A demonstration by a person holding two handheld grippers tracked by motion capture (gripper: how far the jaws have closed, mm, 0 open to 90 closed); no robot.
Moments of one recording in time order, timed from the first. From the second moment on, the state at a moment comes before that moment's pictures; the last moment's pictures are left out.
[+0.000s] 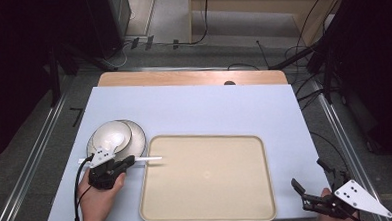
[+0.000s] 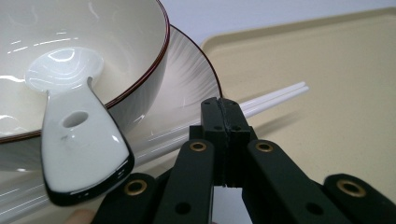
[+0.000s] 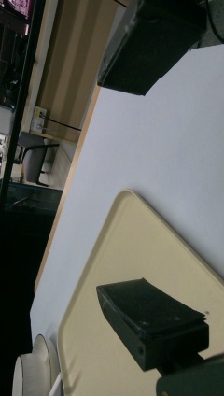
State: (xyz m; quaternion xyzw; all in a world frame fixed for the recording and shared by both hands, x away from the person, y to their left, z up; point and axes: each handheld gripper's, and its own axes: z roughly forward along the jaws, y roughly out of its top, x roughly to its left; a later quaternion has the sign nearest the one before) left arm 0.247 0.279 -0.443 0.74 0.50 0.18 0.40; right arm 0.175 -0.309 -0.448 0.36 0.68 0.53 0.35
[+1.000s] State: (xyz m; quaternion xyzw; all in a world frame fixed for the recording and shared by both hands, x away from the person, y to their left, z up) left arm 0.264 0.270 -0.454 0.69 0.56 0.22 0.41; right arm 0.176 -0.309 -0.448 0.36 0.68 0.53 0.34
